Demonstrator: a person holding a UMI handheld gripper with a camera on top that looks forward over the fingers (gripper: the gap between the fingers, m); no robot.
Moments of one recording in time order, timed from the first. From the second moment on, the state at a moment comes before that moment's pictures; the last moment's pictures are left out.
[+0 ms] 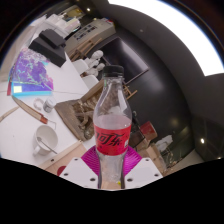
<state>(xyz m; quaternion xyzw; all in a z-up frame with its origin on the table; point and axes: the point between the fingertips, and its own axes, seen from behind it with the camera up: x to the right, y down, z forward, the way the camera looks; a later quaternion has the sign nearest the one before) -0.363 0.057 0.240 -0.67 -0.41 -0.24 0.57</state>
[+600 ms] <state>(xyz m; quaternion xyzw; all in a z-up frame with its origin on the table) -0.349 0.070 0.088 -0.80 -0.16 0.10 0.57</state>
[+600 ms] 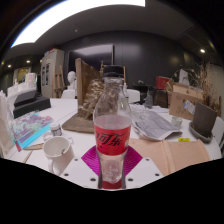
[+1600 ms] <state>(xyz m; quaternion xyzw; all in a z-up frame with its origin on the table) -0.307 -0.147 0.218 -0.86 -0.13 0.01 0.49</state>
